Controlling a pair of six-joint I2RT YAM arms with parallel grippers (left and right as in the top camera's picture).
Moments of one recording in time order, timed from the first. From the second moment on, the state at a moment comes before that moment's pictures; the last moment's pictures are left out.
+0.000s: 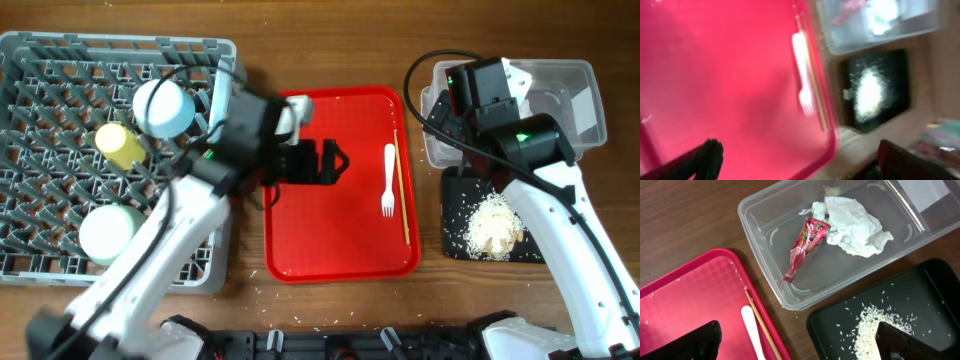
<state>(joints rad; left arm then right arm) -0.50 1.44 1.22 -0.77 0.36 -0.46 0.30 1.39 1.34 -1.01 0.40 0.67</state>
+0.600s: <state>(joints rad) -0.80 1.90 1.30 -0.46 0.17 -0.54 0.30 1.39 1.34 -1.01 0.40 0.67</state>
